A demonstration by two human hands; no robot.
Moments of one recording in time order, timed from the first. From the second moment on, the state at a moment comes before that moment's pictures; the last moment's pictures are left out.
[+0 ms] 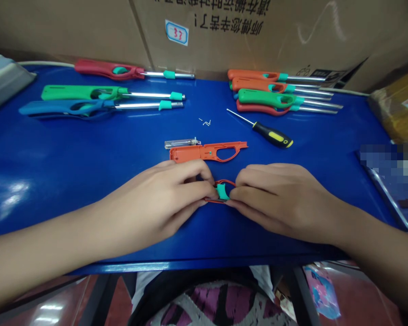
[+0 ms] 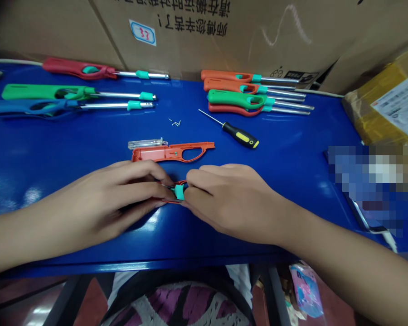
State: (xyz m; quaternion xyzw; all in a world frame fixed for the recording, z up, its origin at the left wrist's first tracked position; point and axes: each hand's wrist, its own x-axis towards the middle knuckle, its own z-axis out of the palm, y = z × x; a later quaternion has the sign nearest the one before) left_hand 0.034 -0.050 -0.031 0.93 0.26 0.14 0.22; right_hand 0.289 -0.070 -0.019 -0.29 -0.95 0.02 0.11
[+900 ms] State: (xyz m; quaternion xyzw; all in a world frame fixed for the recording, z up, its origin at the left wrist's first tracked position) left_hand 0.030 -0.041 -0.024 0.89 0.27 0.15 0.33; right_hand 0.296 -0.068 -0.016 -0.40 -0.89 0.20 0.09
